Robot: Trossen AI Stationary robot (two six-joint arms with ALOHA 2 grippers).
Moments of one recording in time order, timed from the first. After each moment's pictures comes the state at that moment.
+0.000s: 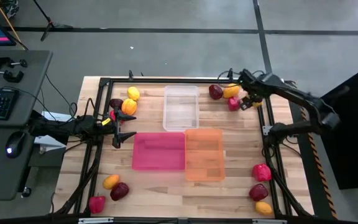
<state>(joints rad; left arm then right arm) -0.10 0.00 0.01 0.05 -0.24 -0.02 -0.80 1.22 0.94 -1.13 0.31 0.26</state>
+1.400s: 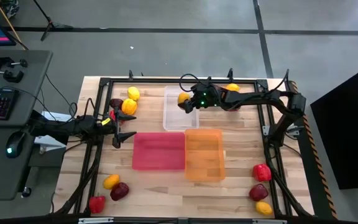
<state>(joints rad) -0.10 0.00 0.01 0.06 -0.24 -0.02 -0.36 1.71 1.05 0.08 -0.08 0.63</state>
